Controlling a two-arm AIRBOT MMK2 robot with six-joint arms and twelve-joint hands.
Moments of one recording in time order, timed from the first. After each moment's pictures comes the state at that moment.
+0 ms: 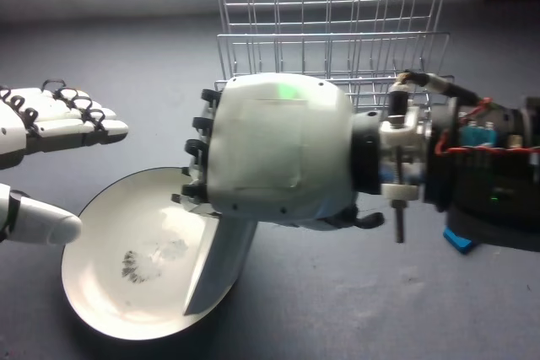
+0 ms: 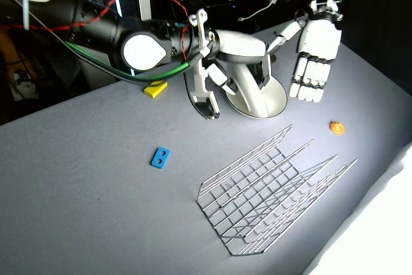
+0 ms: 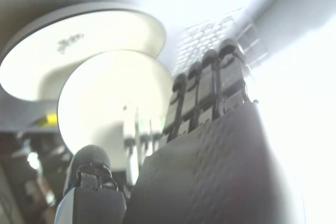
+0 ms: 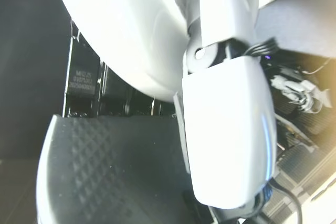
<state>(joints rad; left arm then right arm) 1.02 -0.78 1.27 0.73 -0.78 0.11 -0.49 -1.22 0.91 -0.42 0.38 -1.17</state>
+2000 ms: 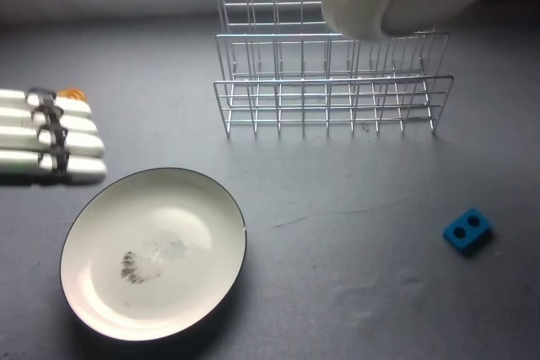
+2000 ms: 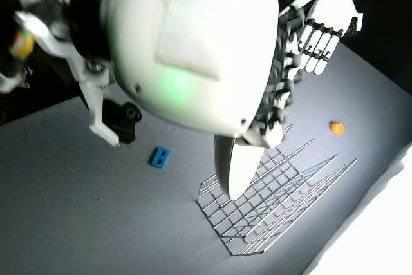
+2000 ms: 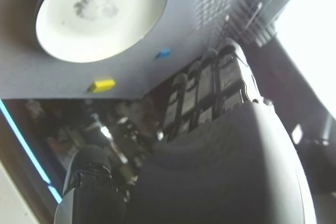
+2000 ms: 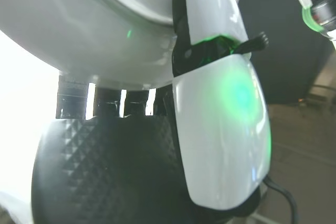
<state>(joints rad) 1.03 -0.74 1.43 1.00 -1.27 0.11 -0.06 -0.84 1.09 -1.21 0.29 0.62</state>
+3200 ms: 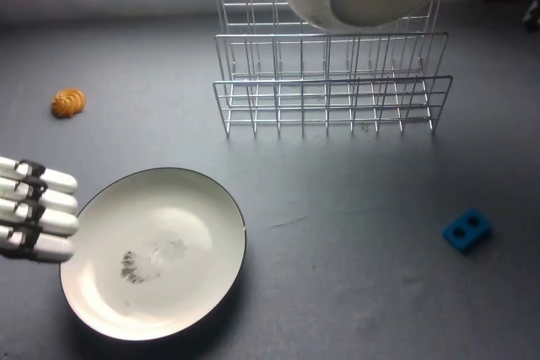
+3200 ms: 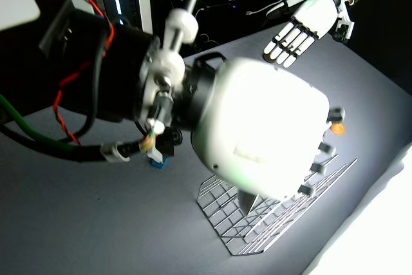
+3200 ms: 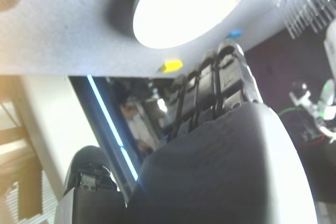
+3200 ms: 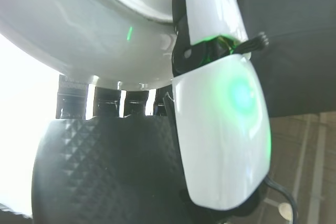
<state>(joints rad) 1.12 -0.83 1.58 1.18 -1.45 0.13 -0.14 -1.07 1.30 -1.27 0.16 0.83</state>
